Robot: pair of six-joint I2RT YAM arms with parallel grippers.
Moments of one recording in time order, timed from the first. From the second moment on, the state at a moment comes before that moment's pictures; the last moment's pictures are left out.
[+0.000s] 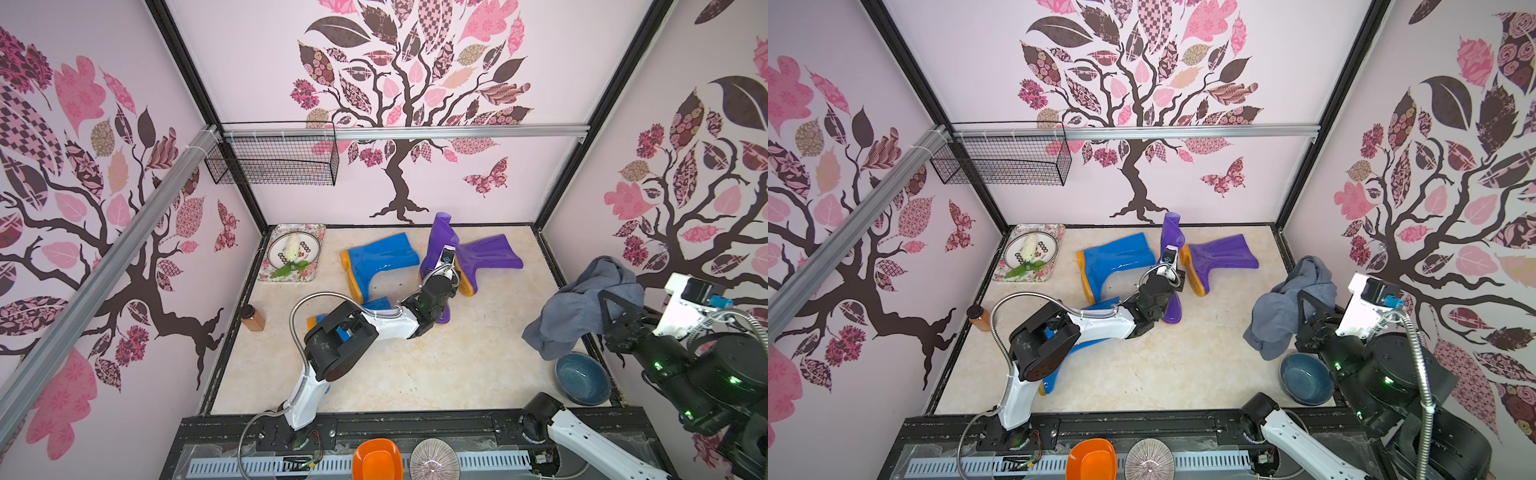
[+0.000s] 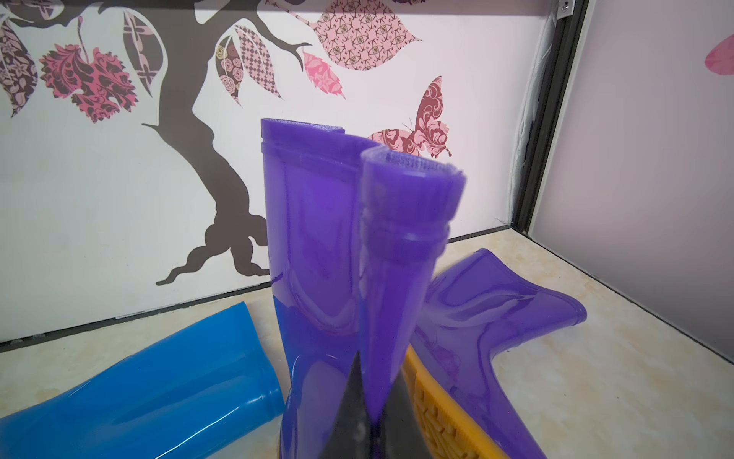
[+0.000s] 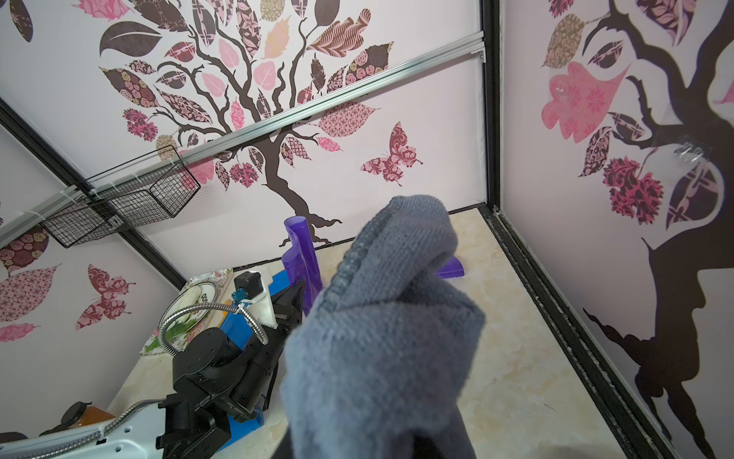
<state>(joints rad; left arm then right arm) -0.94 2.08 1.31 0.79 -0.64 0.00 0.59 0.56 1.56 -1.15 0.52 0.42</state>
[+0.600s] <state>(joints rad) -0.98 1.81 1.22 0.58 -0.54 -0.08 0.59 0.60 1.34 -1.18 0.47 0.49</state>
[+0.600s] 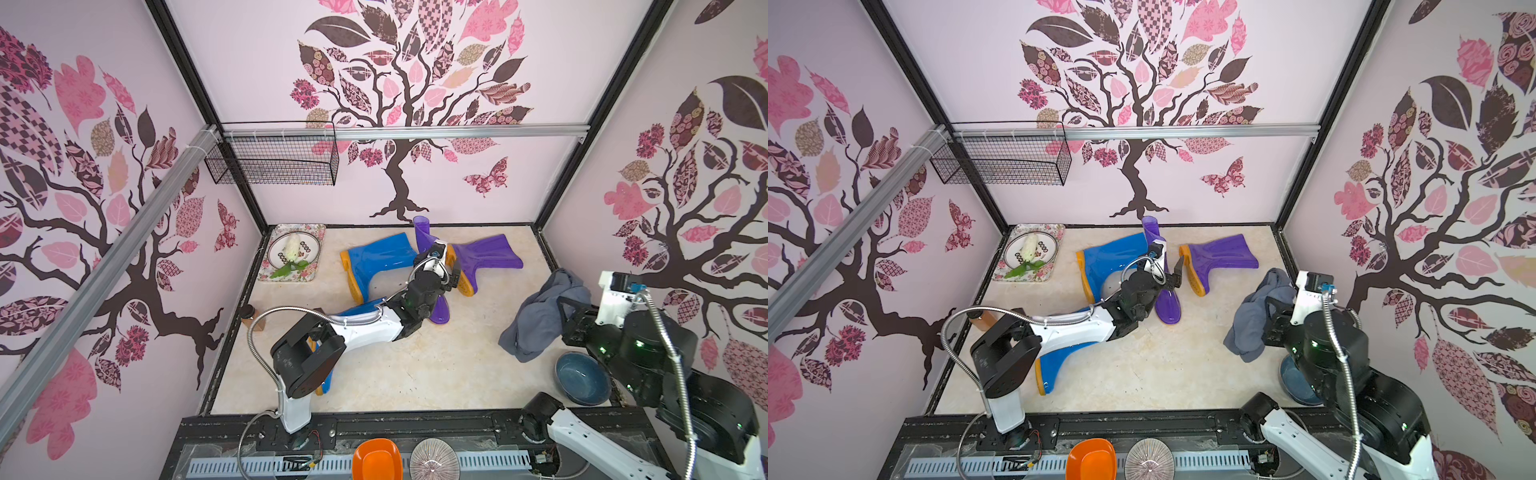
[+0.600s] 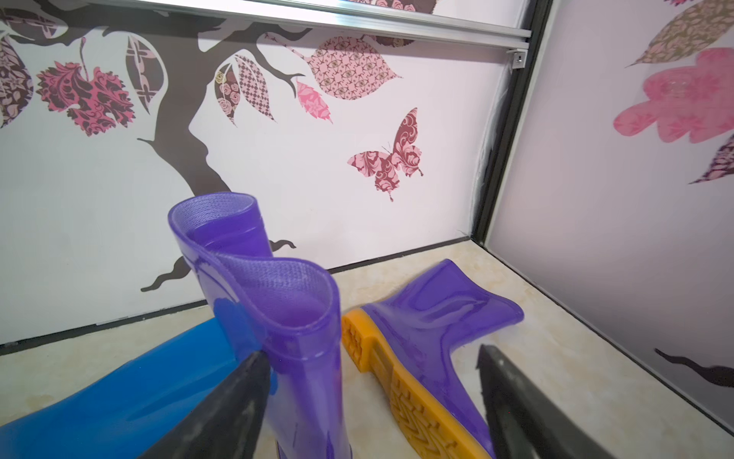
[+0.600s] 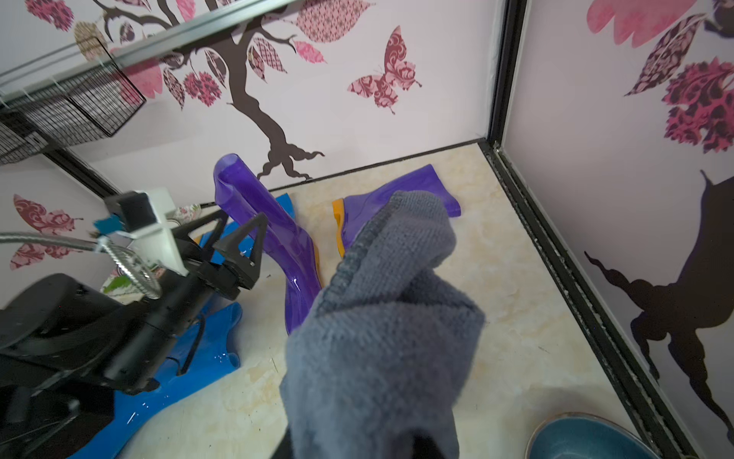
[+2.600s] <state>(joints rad) -0.93 2.66 2.46 -0.69 -0.21 -0.52 0.59 0.57 1.33 -1.23 0.48 0.46</state>
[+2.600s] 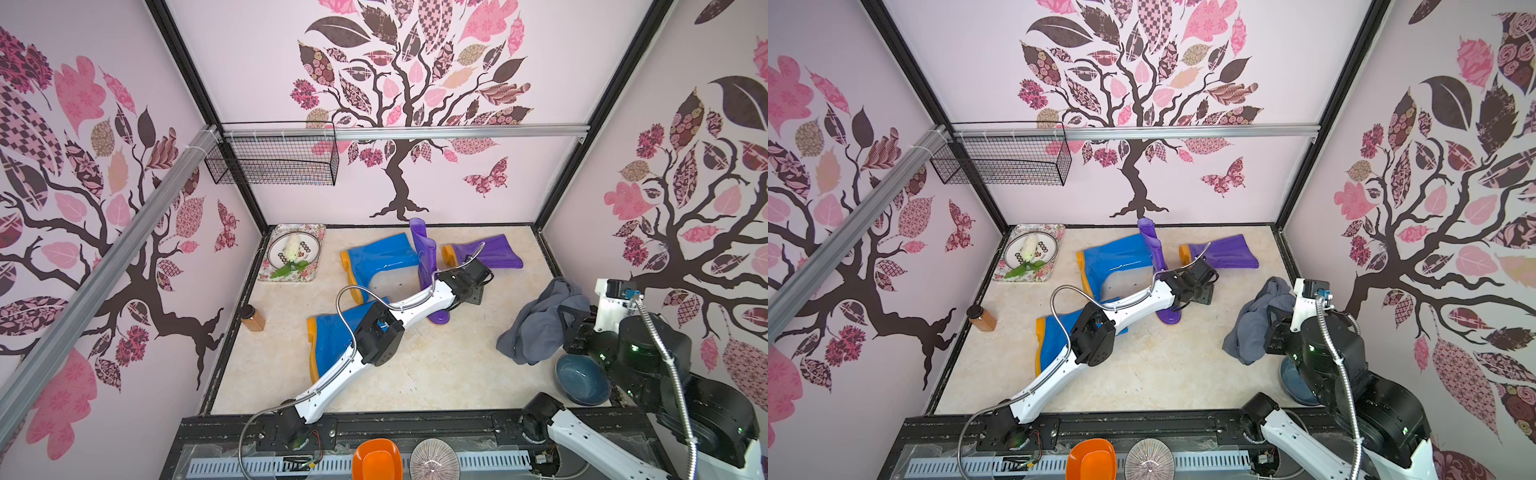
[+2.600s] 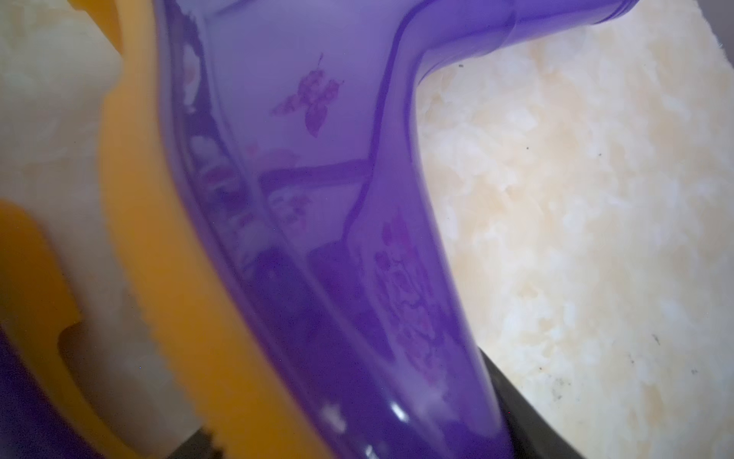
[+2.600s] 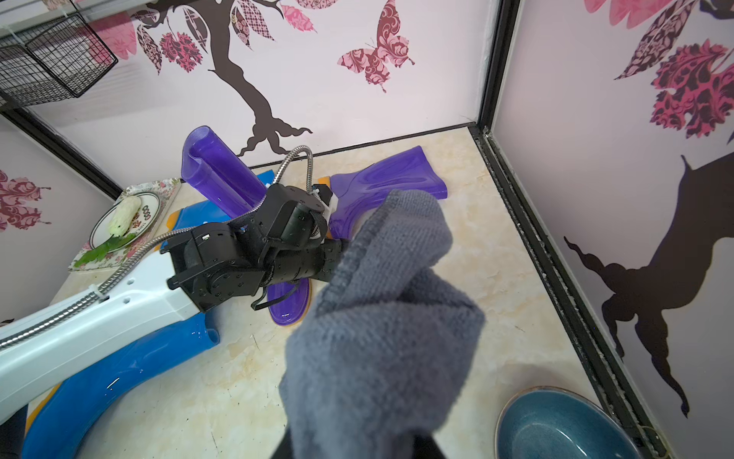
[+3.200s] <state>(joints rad) -0.92 2.66 2.46 -0.68 -0.24 -0.52 0.59 0.56 1.35 -1.23 0.51 0.45</state>
